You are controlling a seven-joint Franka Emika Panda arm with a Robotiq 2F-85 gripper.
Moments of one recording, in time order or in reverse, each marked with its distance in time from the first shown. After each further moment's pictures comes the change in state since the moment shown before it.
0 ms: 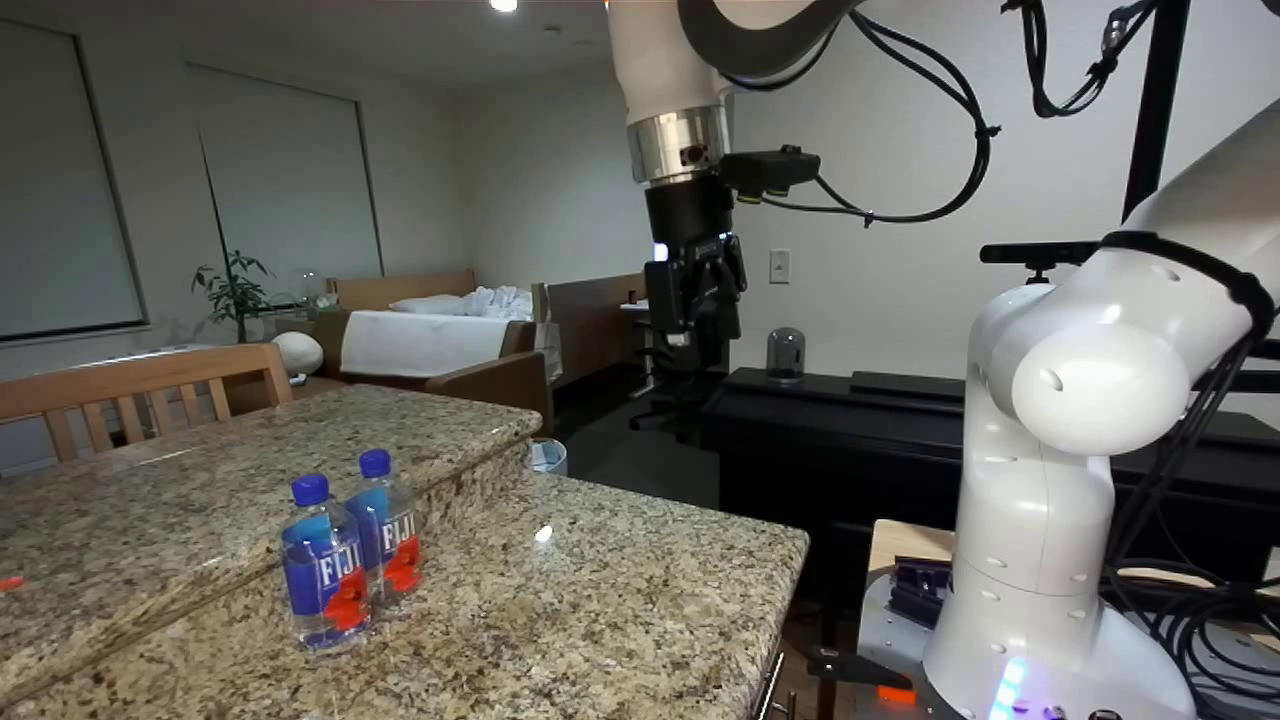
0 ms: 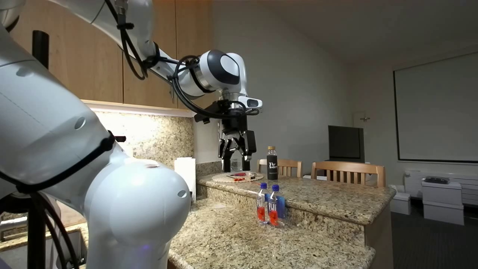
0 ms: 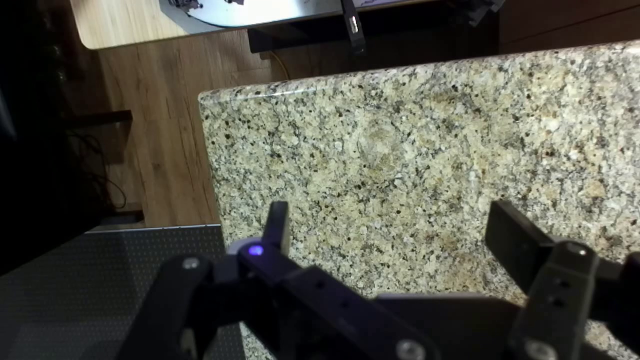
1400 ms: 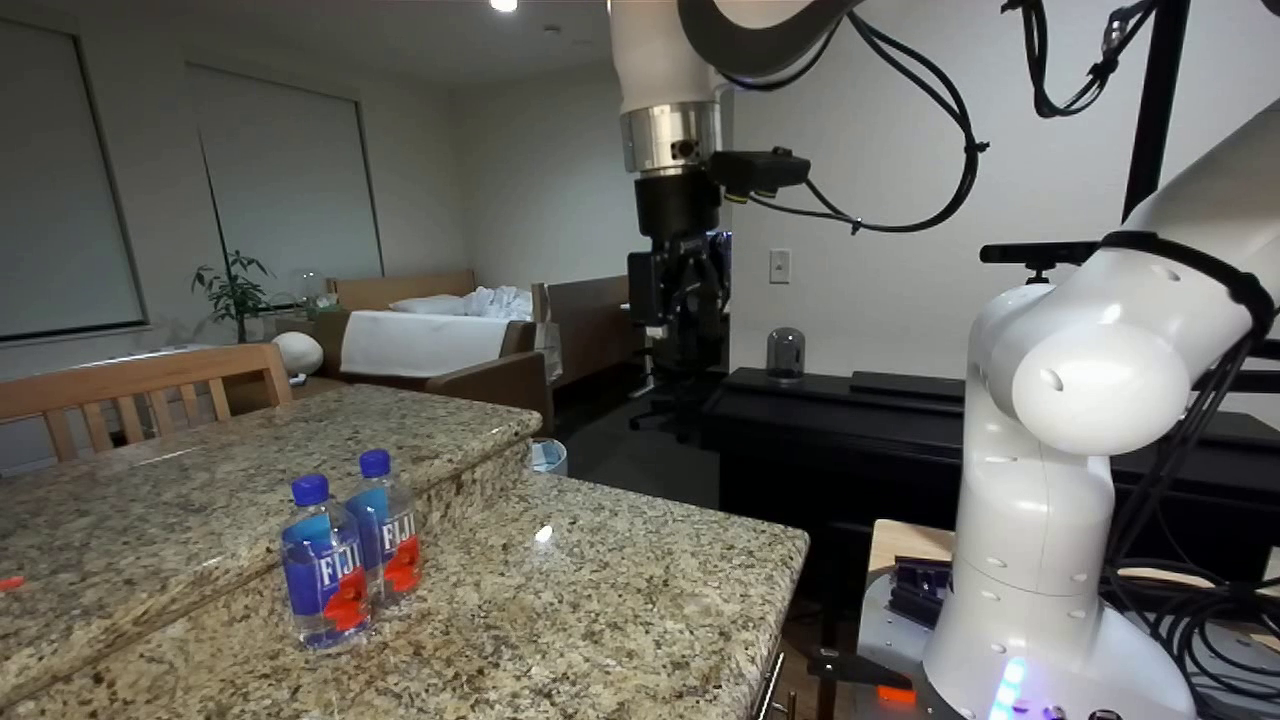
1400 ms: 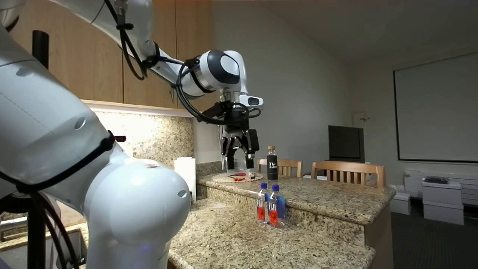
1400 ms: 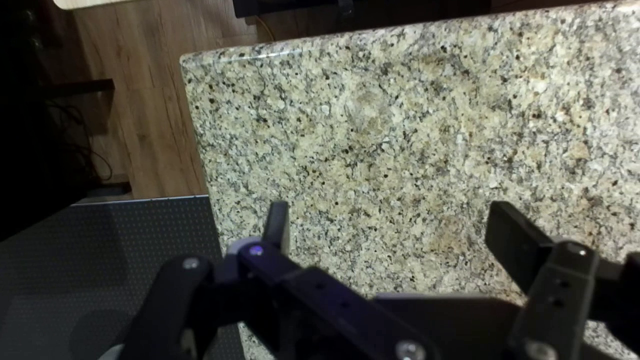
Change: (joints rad) arm 0.001 0.000 -0.001 -0.001 0.006 0.083 0.000
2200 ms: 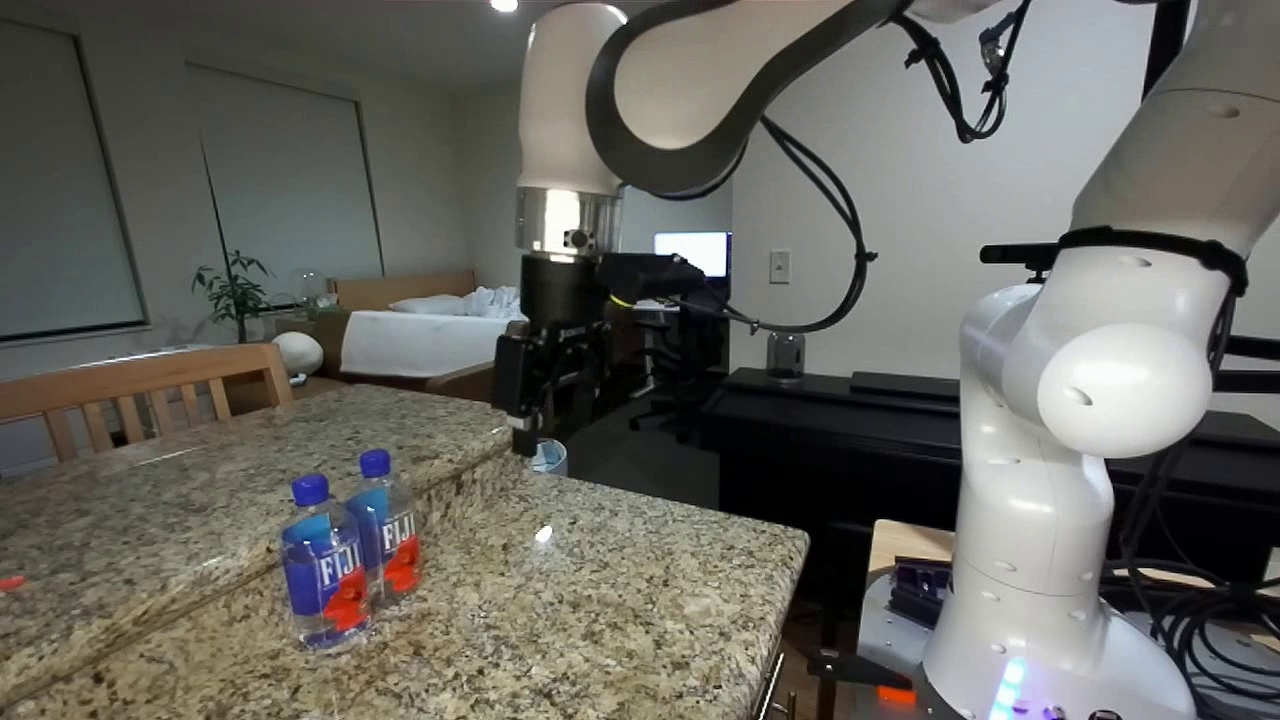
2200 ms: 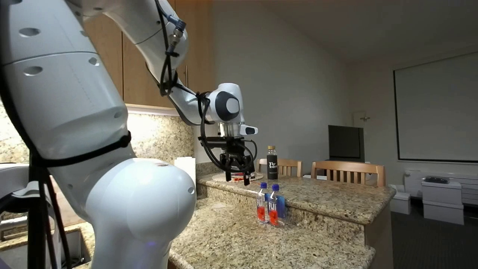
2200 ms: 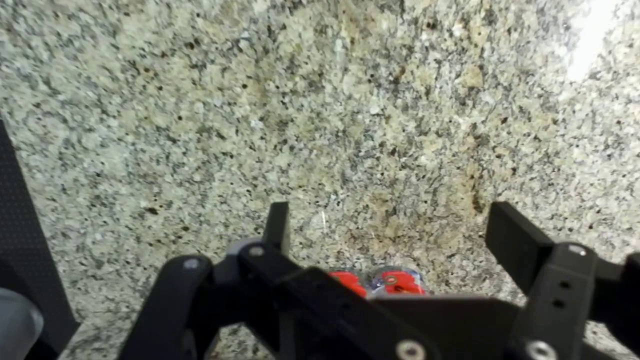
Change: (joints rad) arm 0.127 0.315 0.054 0.002 0.099 0.488 -0.001
